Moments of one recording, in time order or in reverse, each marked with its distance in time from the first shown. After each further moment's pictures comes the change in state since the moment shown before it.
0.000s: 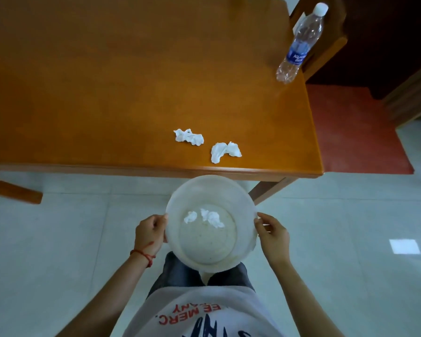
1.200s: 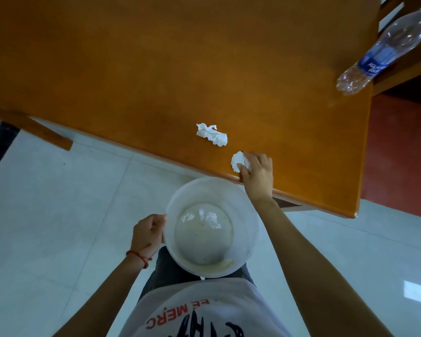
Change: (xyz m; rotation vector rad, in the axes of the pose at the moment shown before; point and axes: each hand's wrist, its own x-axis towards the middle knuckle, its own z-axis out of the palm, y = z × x) left_hand -0.001 -0.005 0.024 -0.013 0.180 -0.145; right_hand 0.153 -0.099 0.084 -0.506 -0.152 -0.621
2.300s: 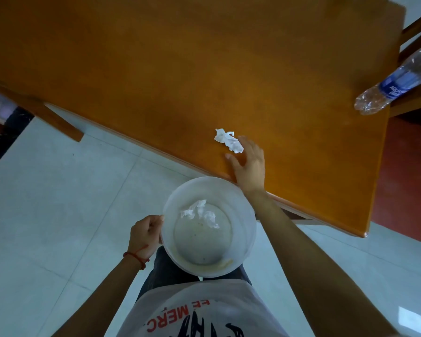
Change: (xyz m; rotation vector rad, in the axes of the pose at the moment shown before) left_hand 0.000 -0.017 -0.023 -0.089 0.056 -0.062; right_hand 0.019 -0.063 0.010 0.223 -0.061 -0.095
